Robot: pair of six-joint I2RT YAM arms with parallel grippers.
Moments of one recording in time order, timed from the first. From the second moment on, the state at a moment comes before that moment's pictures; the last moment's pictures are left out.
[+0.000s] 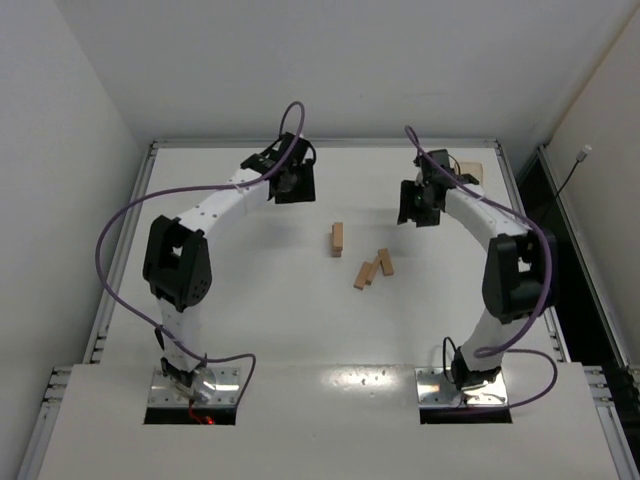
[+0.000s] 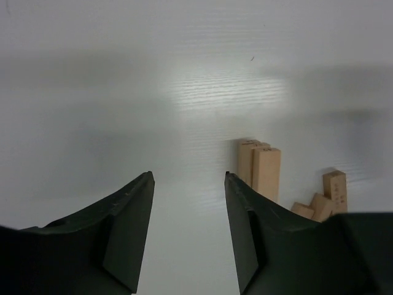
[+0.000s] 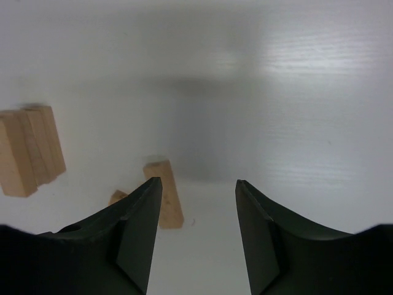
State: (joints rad) left arm -0.50 1.91 1.71 -0.66 -0.17 -0.50; right arm 0.14 1.72 1.24 -0.56 -0.05 0.23
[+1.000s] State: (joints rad) left arm -0.47 2.09 1.57 -0.61 0.09 -0.55; right arm 0.37 2.09 1.52 -0.55 0.02 0.44
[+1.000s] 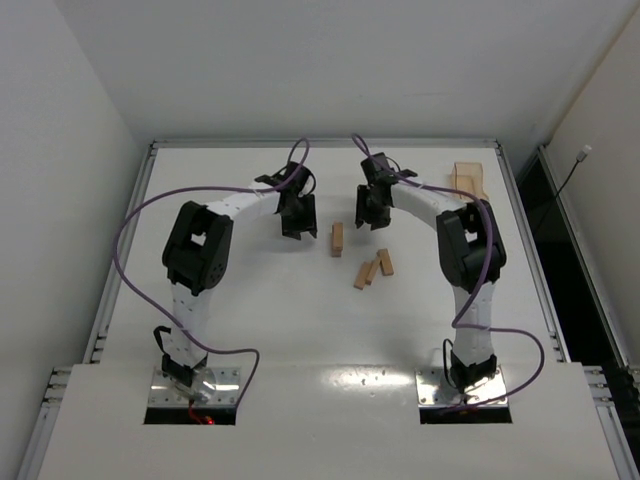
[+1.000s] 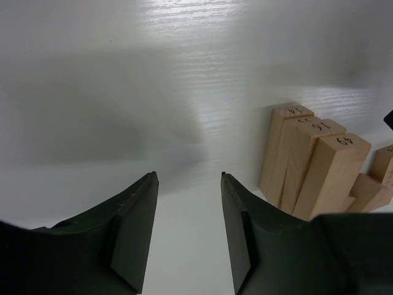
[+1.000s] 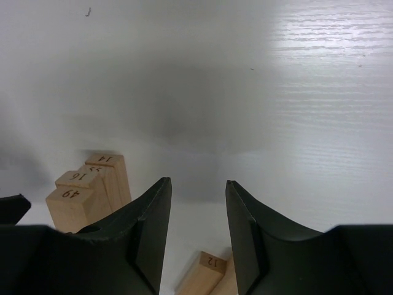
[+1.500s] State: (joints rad) left arm -0.49 2.17 1.69 -0.59 0.09 -0.56; right arm 0.41 2.13 1.54 -0.55 0.02 0.44
